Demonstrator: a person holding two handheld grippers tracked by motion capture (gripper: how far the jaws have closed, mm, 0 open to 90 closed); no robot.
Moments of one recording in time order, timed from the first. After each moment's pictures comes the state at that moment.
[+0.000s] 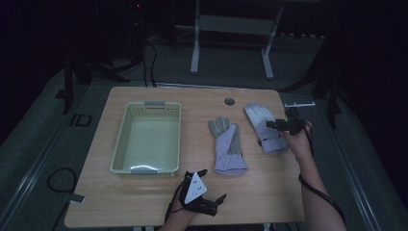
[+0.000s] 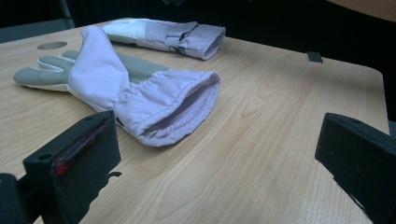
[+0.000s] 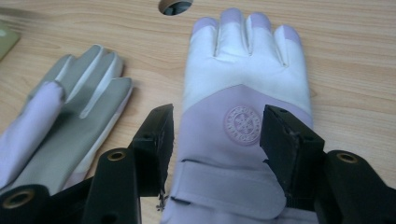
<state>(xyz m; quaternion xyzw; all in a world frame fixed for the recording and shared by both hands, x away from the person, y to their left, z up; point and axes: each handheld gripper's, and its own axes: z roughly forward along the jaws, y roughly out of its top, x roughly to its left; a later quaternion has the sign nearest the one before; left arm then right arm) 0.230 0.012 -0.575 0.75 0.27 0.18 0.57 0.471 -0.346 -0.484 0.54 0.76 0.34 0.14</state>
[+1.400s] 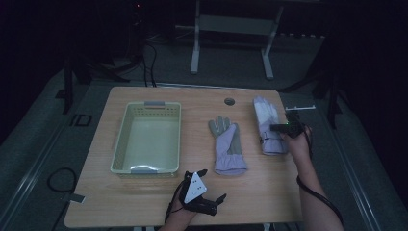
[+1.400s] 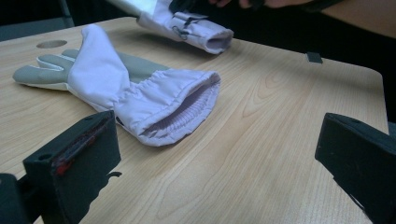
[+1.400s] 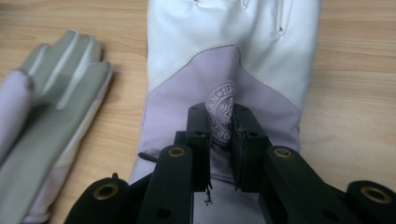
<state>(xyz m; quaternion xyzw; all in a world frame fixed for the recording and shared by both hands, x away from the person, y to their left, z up) 0.231 0.013 -0.575 0.75 0.27 0.18 0.57 0.466 -0.353 -0.495 0.57 0.75 0.32 0.12</state>
